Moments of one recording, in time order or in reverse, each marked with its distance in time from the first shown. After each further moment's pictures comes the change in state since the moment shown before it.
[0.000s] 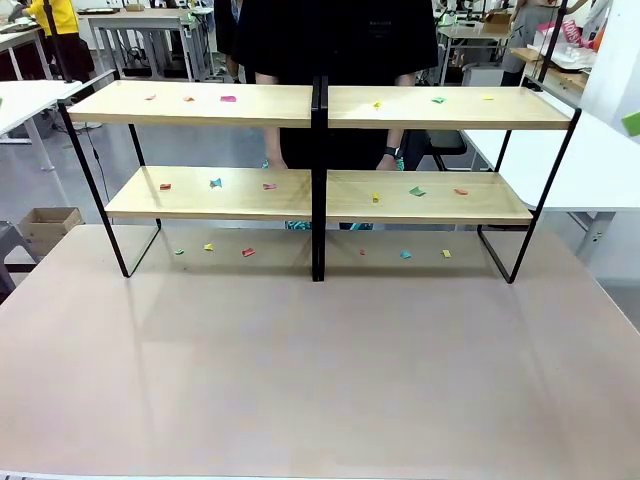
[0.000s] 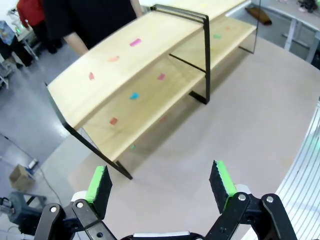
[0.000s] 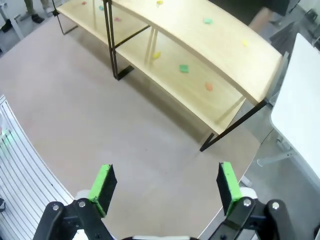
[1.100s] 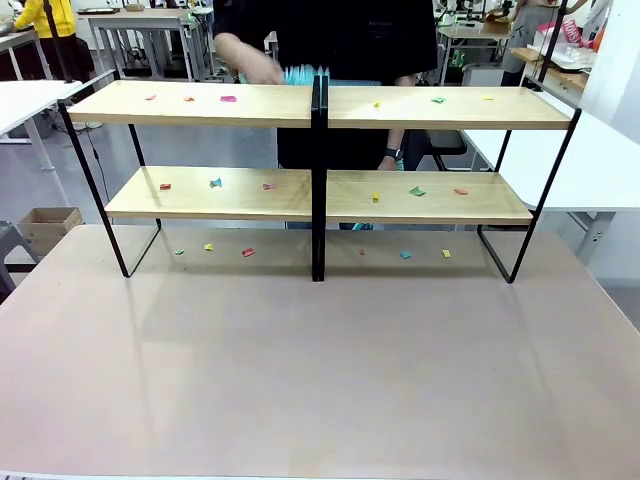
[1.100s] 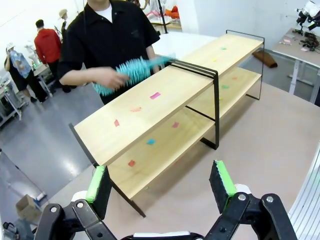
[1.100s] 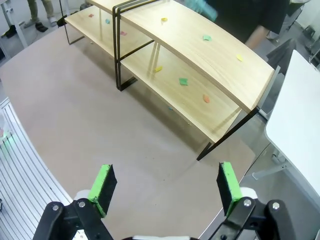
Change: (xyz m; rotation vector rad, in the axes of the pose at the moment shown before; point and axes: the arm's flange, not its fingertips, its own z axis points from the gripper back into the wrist) left arm 0.013 0.015 0.027 0.052 -0.234 0.008; right arm -0.010 0.004 0.029 -0.001 -0.086 0.032
